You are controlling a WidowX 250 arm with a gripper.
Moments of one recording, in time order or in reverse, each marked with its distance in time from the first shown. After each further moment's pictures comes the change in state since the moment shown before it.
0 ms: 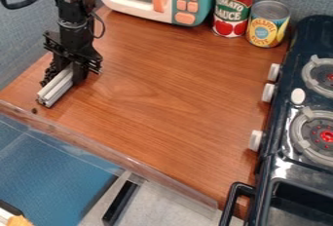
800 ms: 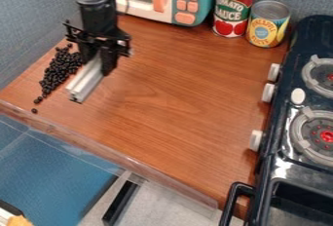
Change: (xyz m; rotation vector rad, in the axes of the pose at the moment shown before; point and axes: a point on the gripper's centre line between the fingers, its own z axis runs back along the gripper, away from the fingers) arm -0.003 -0.072 0.067 -0.207 -0.013 0.039
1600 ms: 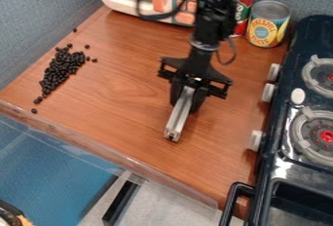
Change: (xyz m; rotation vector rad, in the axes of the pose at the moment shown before) arm 0.033 -0.124 -0.049 0.158 0.064 0.114
